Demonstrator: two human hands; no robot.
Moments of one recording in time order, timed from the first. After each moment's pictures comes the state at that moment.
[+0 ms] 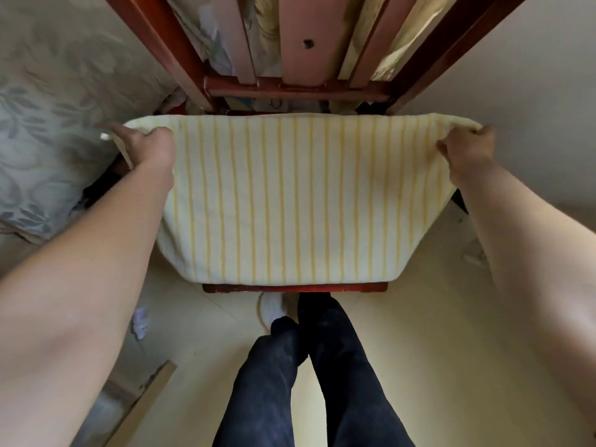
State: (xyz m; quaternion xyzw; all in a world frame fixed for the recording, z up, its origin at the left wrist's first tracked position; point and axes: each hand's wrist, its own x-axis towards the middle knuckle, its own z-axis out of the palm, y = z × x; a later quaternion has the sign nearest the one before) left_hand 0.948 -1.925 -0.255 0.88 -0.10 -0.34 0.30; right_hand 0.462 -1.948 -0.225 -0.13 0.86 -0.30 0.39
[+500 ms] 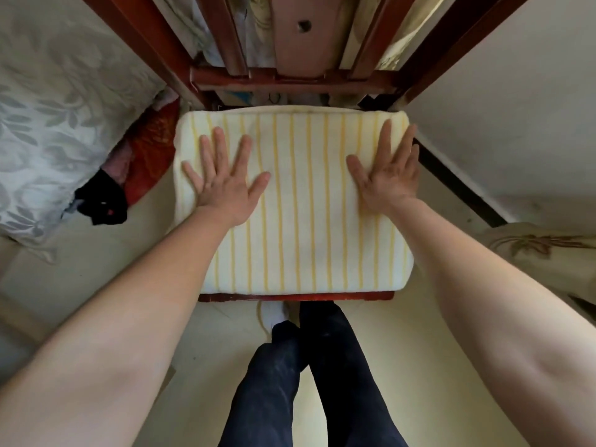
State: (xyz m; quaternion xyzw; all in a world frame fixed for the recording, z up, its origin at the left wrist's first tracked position) left_hand 0.840 -1.858 -0.270 0.71 -0.64 -0.24 -0.18; right_hand 0.557 -1.883 -0.262 -0.56 0.75 0.13 0.31
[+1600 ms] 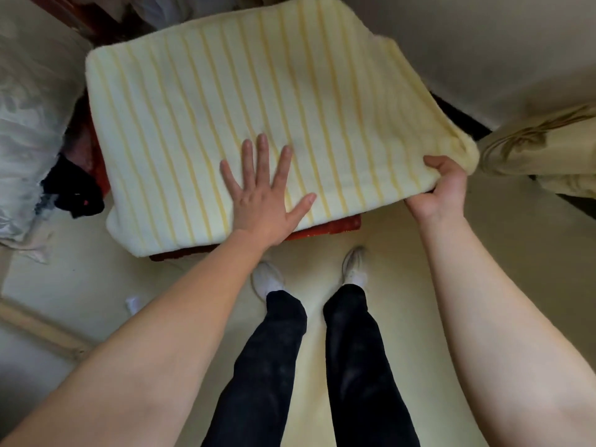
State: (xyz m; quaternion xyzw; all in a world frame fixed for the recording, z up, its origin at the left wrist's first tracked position) left_hand 0.694 -1.718 -0.274 0.61 -0.76 -0.17 -0.16; right_hand 0.426 -1.723 -0.255 0.27 0.55 -0.56 0.55
